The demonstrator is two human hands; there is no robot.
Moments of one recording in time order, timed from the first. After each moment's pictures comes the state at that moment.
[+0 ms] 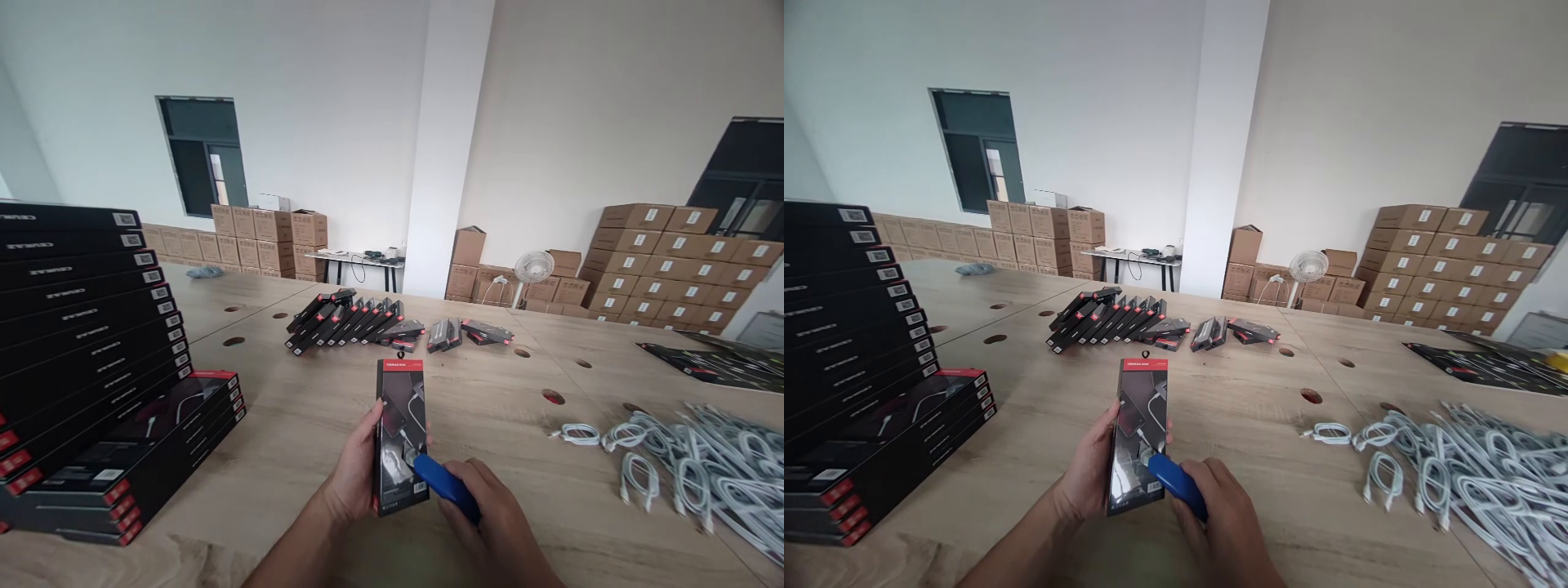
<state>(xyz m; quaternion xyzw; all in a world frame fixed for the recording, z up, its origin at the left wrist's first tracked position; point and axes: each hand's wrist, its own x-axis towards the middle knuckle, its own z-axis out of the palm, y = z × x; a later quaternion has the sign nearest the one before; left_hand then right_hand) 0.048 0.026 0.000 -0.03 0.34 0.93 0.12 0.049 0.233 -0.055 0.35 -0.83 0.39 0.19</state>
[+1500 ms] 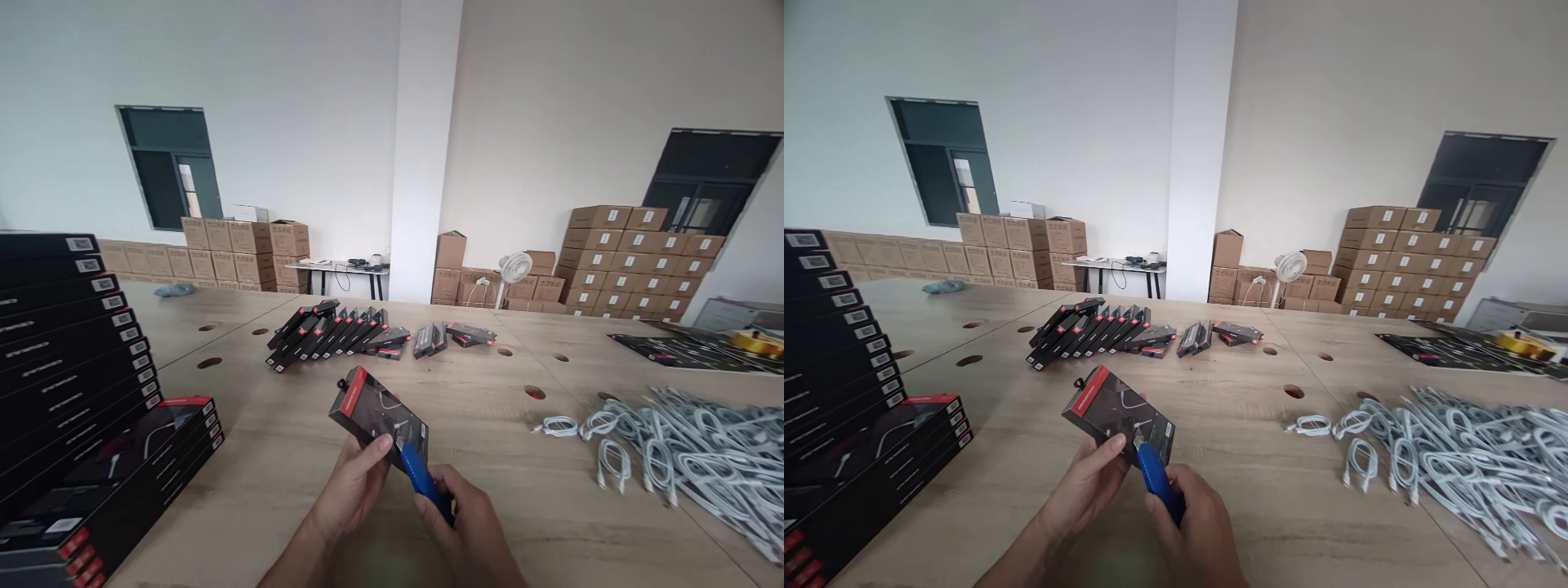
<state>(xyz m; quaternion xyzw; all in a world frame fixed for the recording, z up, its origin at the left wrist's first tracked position) 0.041 0.029 -0.012 0.11 0.44 0.89 -0.06 0.065 0.205 -0.033 0.22 -0.84 0.49 0.11</state>
